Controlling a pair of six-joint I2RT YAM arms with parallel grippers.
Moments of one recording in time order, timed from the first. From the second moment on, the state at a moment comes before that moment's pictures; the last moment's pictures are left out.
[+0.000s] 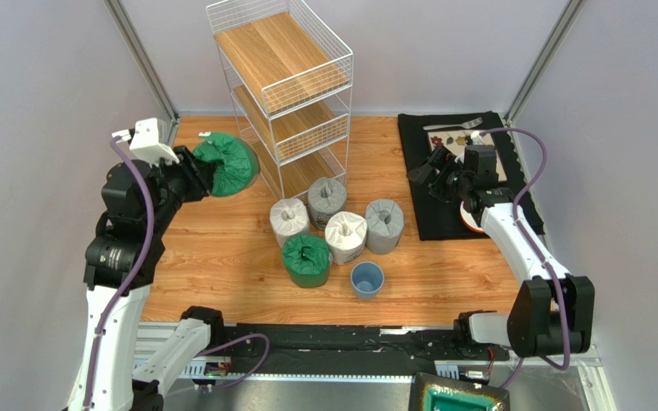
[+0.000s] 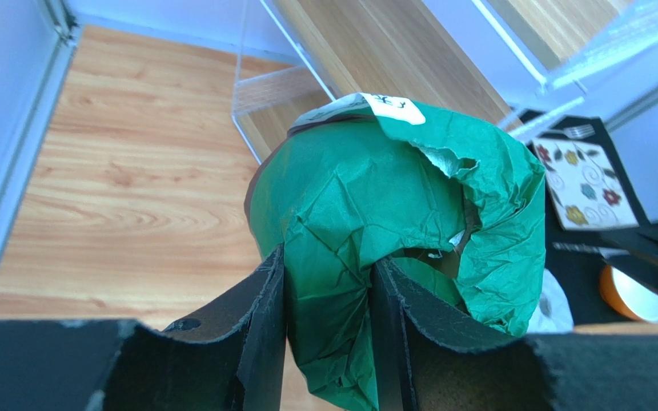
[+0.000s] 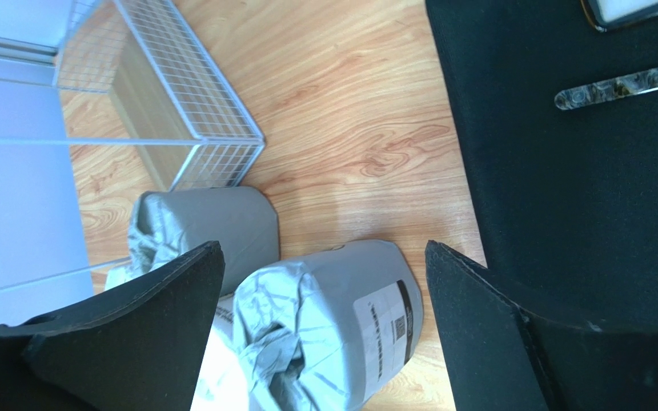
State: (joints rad) left arm -0.18 0.81 1.34 -0.76 -0.03 -0.33; right arm 0.08 1.31 0.94 -0.27 -0.26 0.68
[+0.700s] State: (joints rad) left arm -0.18 1.08 1.60 -0.29 -0.15 -0.20; right arm 0.08 1.17 0.95 -0.32 -0.26 0.64
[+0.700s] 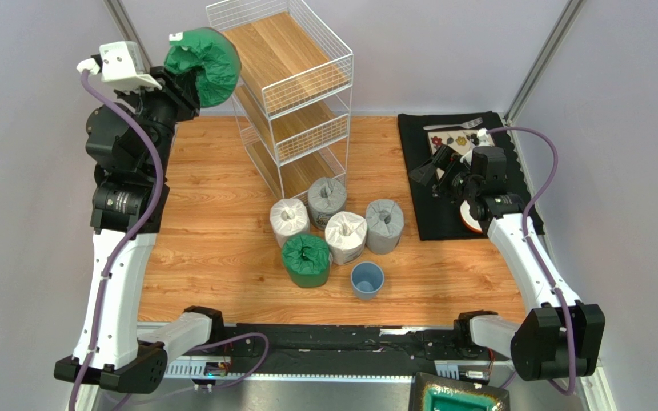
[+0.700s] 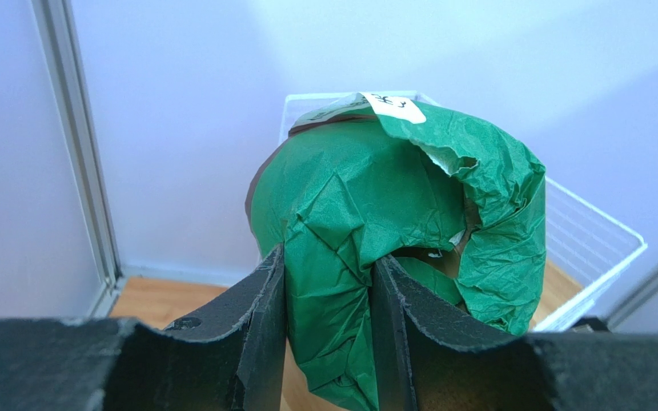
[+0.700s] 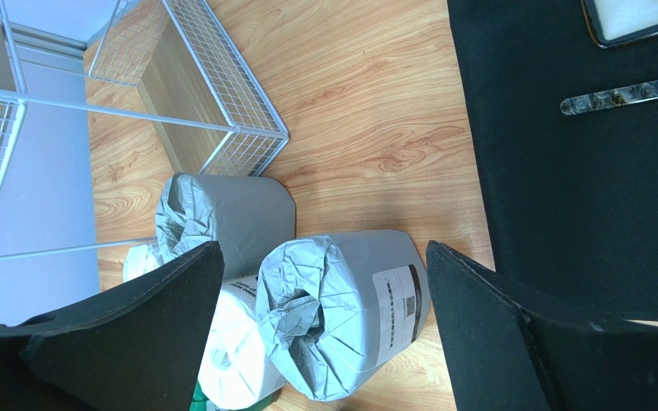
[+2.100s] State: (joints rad) left arm -0.02 1.64 2.07 -0.15 0.11 -0.47; right arm 0.08 1.17 0.91 -0.34 -0.26 0.64
